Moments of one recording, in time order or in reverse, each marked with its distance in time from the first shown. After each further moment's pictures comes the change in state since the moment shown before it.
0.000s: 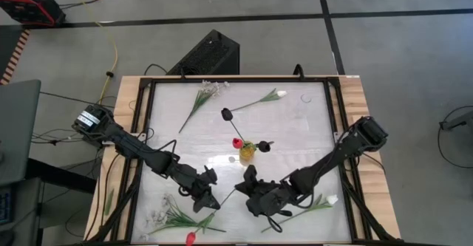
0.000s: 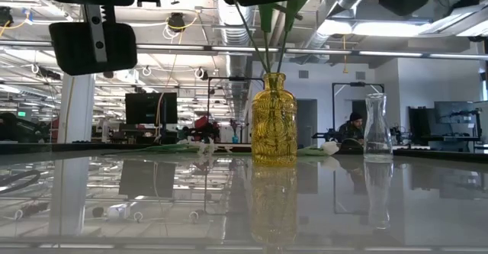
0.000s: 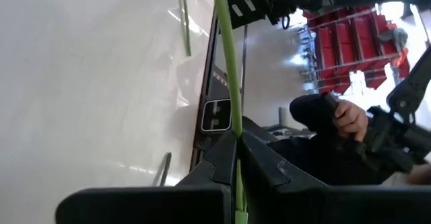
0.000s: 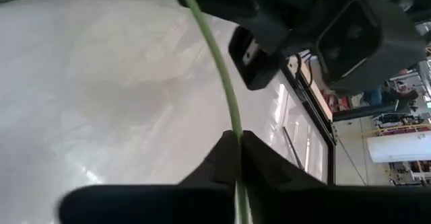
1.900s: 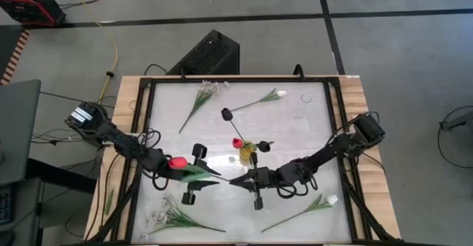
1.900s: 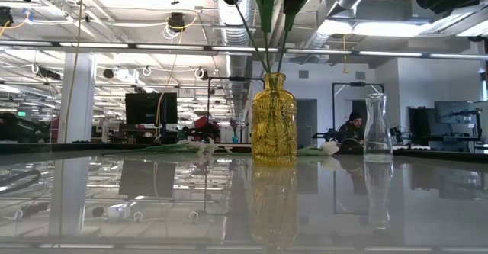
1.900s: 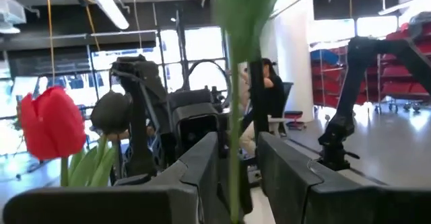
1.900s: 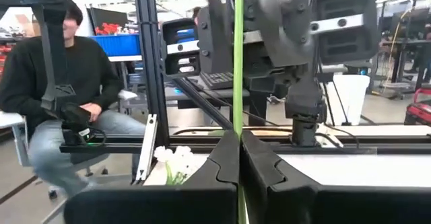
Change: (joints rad) left arm -0.041 -0.100 -0.176 0.792 -0.459 1.308; right arm -0.114 -0.001 -0.372 1.135 -0.268 0.596
